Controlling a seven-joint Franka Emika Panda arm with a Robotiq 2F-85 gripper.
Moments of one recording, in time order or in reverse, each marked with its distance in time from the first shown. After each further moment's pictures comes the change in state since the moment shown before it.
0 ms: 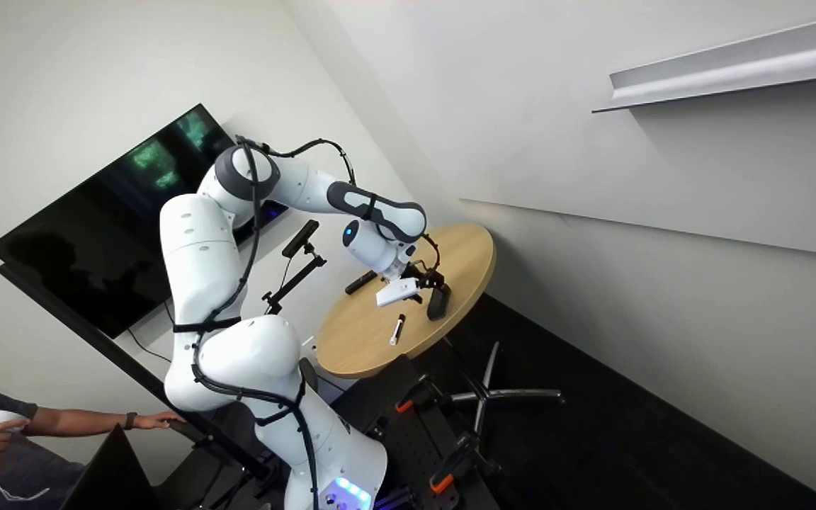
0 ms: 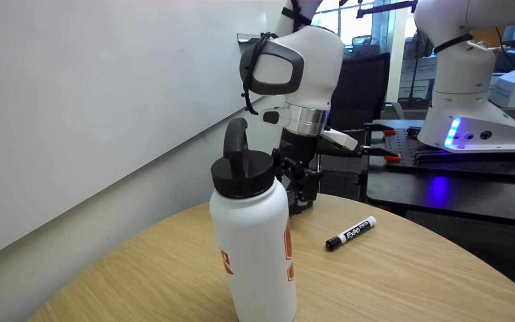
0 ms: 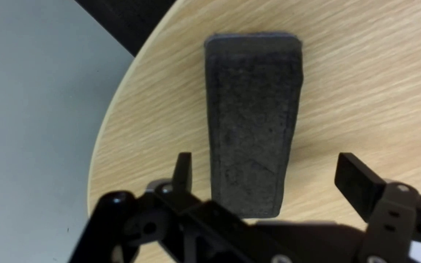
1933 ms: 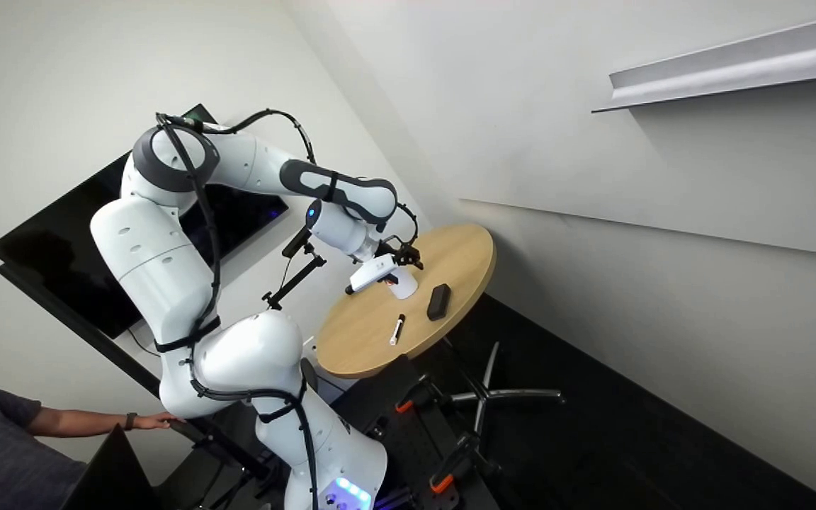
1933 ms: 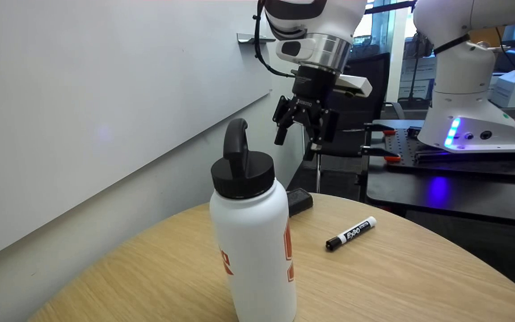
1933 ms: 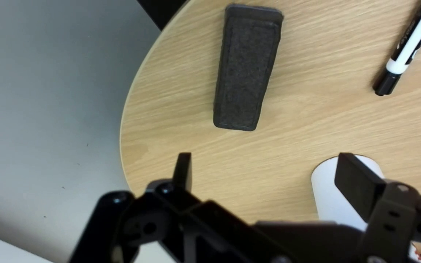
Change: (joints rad) arm 0.145 -0.366 -0.173 -0.251 -0.001 0.000 -0.195
